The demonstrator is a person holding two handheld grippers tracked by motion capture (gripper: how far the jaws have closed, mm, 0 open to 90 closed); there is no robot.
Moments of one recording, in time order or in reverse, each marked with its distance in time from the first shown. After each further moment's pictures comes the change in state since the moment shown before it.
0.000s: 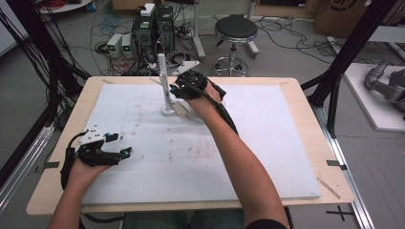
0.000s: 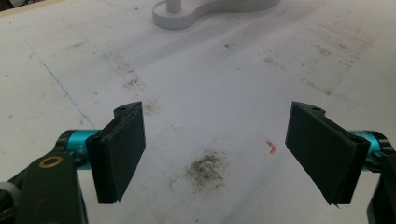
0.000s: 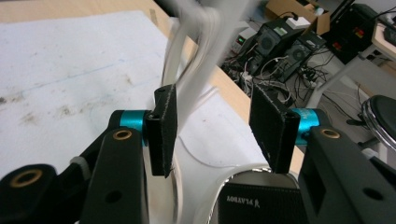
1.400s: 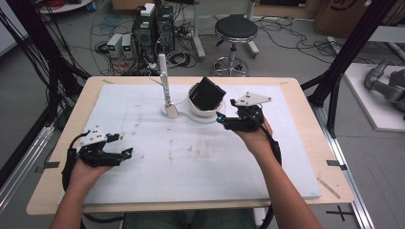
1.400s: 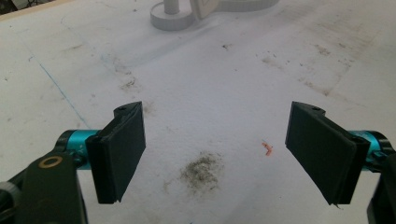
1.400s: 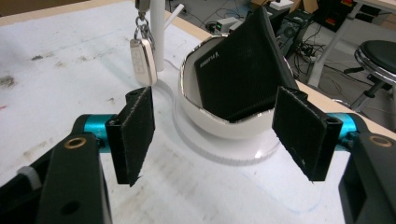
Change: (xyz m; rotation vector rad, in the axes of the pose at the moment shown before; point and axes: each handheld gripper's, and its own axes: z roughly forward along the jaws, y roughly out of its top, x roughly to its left) left arm -0.006 0.002 0.000 0.003 0.011 0.015; right arm -0.023 -0.138 -0.113 -0.082 0.006 0.236
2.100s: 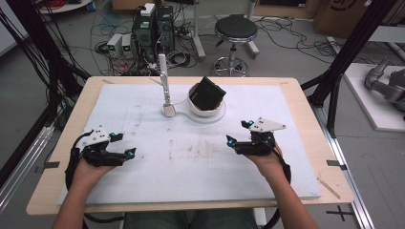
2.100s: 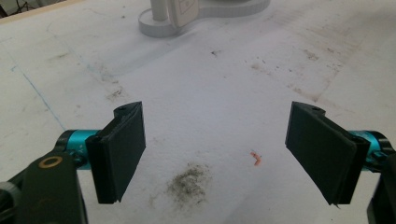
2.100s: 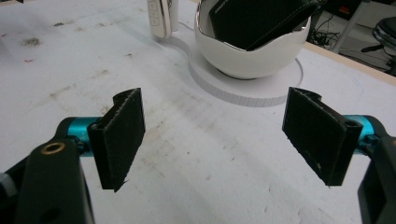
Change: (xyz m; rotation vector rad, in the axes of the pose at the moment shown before) left arm -0.005 0.004 0.006 -0.011 -0.027 0.010; right arm 0.007 -0.071 -0.026 -0.009 0.045 0.043
